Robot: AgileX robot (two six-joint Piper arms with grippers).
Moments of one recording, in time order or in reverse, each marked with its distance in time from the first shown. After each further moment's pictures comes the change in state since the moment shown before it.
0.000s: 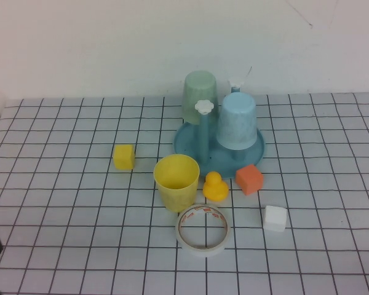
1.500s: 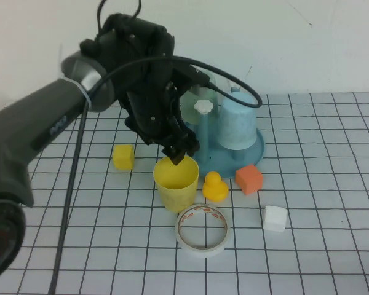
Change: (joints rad) right arm 0.000 0.000 0.000 0.022 0.062 -0.116; left arm -0.480 1.742 -1.607 0.663 0.776 -0.084
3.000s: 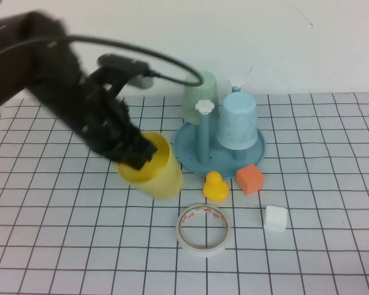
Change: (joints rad) right arm 0.000 0.000 0.000 0.008 0.006 -0.096; left arm 0.172 -0.361 0.416 -0.362 -0.101 0.179
